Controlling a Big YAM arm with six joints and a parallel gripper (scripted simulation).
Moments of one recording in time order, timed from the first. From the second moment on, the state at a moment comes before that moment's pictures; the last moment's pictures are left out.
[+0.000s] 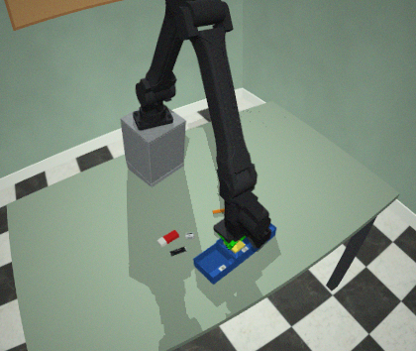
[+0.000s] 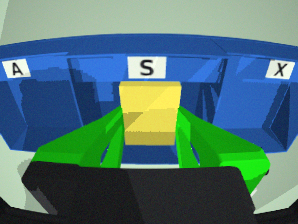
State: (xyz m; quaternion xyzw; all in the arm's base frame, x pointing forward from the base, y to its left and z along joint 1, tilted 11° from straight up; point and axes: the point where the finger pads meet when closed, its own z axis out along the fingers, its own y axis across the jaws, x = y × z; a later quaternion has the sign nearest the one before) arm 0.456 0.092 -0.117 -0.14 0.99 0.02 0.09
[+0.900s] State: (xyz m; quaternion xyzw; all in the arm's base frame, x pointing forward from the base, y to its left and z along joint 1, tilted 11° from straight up) arm 0.460 0.095 -0.124 -0.14 0.99 0.02 0.09
